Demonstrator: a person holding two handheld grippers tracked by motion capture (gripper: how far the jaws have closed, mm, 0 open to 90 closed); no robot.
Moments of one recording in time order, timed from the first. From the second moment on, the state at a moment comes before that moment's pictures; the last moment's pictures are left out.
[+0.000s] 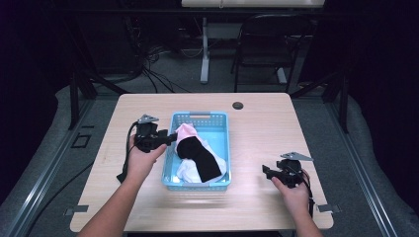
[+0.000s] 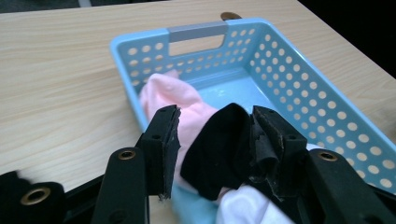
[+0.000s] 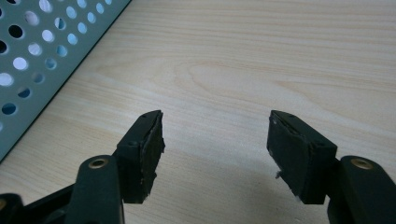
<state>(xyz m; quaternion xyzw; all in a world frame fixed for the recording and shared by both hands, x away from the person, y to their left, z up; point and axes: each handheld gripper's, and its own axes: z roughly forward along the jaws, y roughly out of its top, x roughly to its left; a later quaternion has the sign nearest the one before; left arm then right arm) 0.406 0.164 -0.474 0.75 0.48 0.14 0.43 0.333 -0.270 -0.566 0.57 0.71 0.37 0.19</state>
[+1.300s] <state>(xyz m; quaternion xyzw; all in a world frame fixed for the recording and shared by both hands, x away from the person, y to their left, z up) 0.447 0.116 -0.512 0.82 0.47 0.10 0.32 0.333 -0.271 -0.564 0.56 0.71 0.38 0.19</state>
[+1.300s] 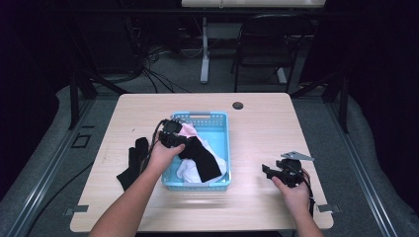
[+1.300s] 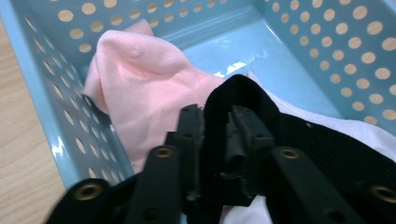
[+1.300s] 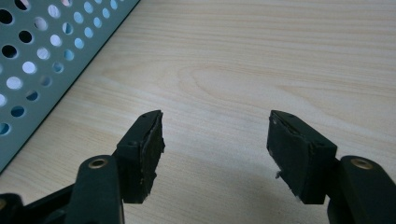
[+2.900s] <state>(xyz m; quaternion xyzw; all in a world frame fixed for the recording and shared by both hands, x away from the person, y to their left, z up) 0.396 0.133 -0.412 0.80 0.39 0.15 0.43 0.333 -0.269 -0.565 0.56 0.71 0.38 0.19</state>
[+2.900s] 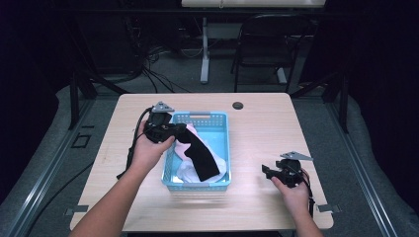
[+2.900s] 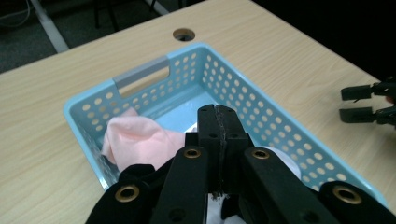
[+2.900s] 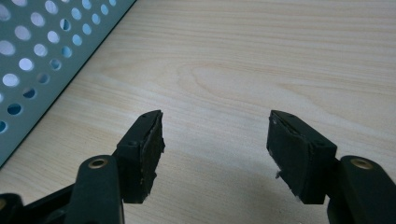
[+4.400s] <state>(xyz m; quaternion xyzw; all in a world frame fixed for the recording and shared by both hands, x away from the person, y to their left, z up) 0.365 0.255 -0.328 0.72 0.44 0.24 0.48 0.333 -0.269 -0.567 0.57 0.71 0.37 0.18</state>
